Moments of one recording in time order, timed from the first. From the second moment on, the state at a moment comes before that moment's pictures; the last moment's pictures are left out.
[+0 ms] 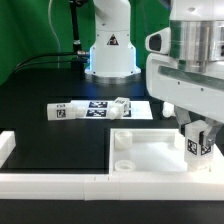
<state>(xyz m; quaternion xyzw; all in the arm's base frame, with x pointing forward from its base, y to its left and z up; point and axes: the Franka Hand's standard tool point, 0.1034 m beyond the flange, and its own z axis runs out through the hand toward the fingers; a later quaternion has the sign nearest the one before) 0.642 0.104 0.077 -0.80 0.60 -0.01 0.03</state>
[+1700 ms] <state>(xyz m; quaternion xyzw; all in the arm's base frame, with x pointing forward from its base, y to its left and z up) 0.643 0.119 0.073 -0.98 0.20 -0.03 0.02</state>
